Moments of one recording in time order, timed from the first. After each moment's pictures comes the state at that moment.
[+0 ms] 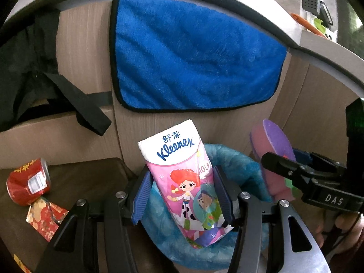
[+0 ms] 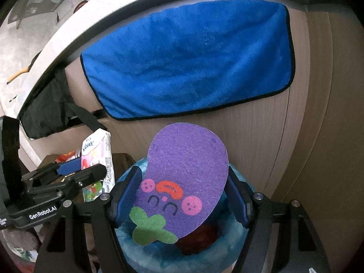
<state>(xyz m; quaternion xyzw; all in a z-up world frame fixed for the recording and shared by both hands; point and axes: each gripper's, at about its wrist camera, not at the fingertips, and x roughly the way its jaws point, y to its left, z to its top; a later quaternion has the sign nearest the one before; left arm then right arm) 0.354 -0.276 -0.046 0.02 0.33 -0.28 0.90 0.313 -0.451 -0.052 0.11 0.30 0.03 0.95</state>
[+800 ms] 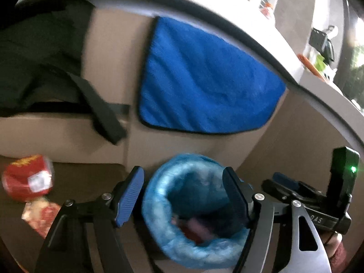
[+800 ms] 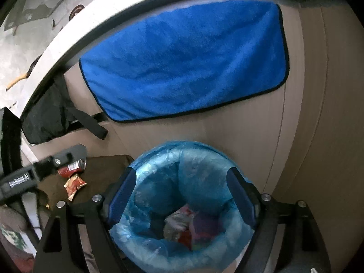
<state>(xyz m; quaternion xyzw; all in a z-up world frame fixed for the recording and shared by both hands) 0.365 -0.221 -0.013 -0.07 0.33 -0.29 0.90 0.303 -0.454 -0.048 0.12 0.30 0.01 0.95</state>
